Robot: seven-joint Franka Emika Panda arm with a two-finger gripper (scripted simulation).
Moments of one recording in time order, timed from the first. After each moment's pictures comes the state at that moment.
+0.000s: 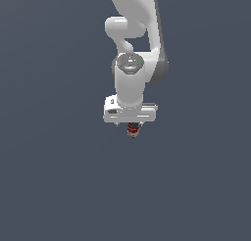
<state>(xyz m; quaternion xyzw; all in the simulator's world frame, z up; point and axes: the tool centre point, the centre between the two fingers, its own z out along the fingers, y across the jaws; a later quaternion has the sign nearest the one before) -0.009 0.016 0.155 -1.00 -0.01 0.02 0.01</state>
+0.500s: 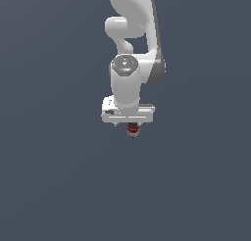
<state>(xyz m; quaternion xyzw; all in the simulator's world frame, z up) -0.012 0.010 0.149 -1.00 0.01 0.02 0.02</state>
